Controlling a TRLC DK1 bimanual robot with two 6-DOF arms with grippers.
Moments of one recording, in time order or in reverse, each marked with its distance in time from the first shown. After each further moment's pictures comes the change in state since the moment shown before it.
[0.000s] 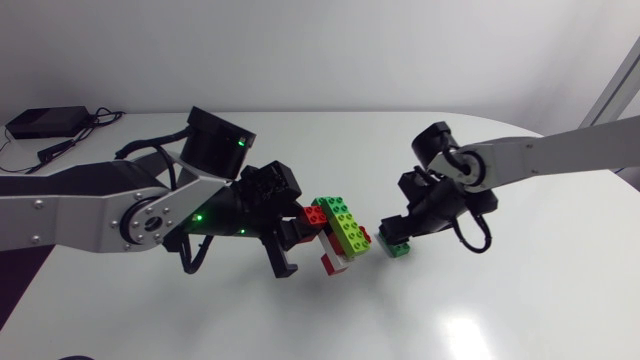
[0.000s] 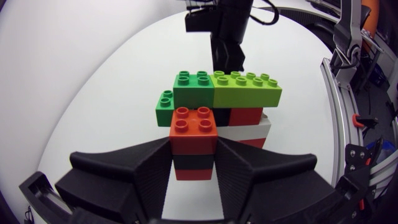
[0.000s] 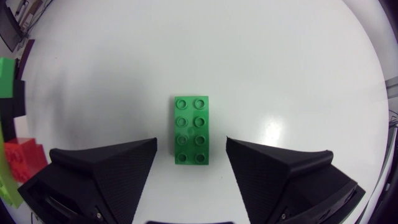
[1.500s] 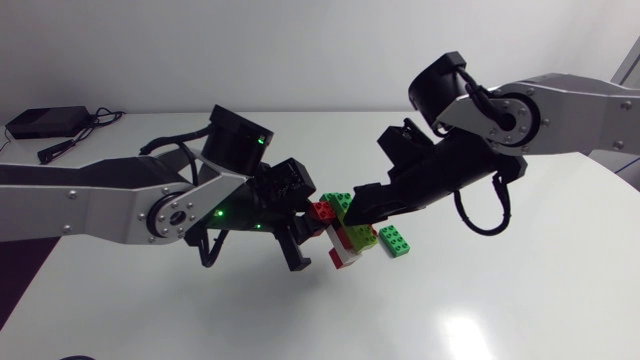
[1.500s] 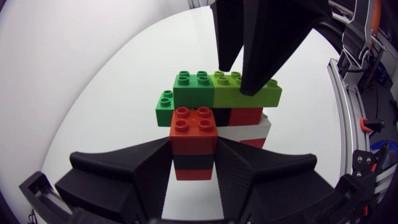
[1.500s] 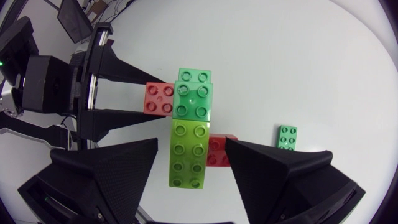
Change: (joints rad) left arm -0.026 0.072 0.053 0.026 -0.045 -0.005; right arm 0.174 -0.232 0.113 -0.182 -0.302 0.088
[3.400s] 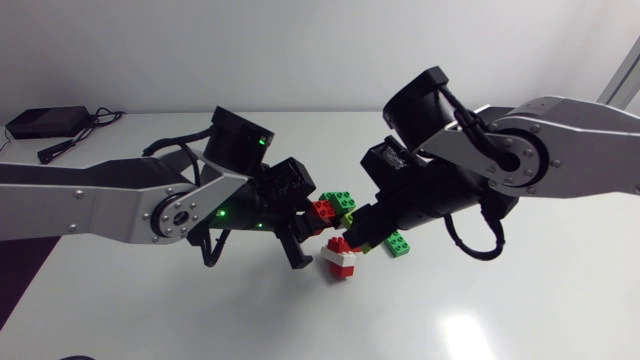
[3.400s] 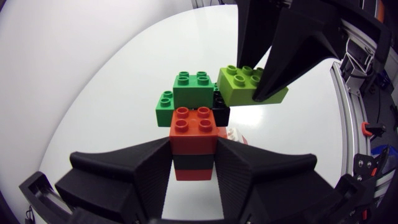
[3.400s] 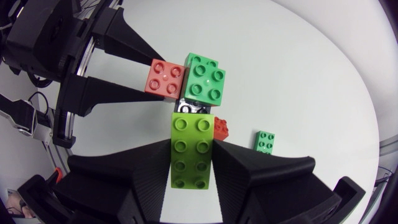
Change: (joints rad) left arm 0.007 0.011 0.000 0.018 -0.006 -0.022; right arm 0.161 -0.086 -0.094 0.075 0.318 -0.039
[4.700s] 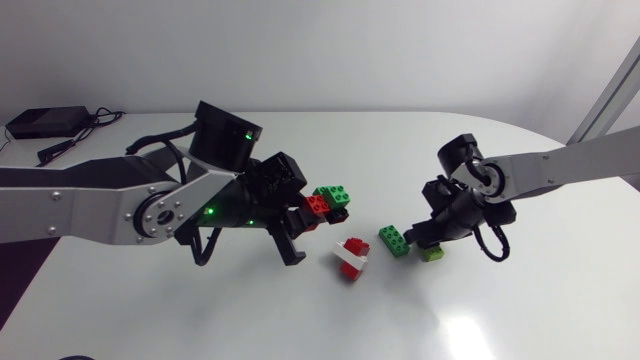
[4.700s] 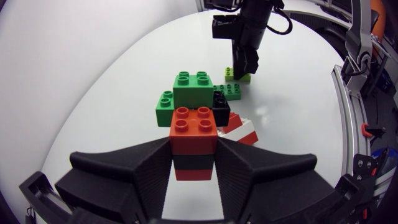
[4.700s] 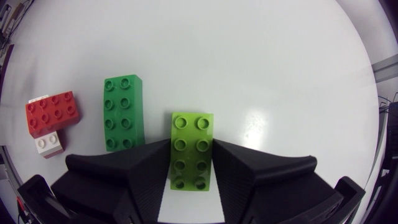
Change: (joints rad) left arm 0.017 -0.044 -0.021 0.000 0.000 0.000; right arm -0.452 0.355 -0.101 0.207 0.080 -0.131
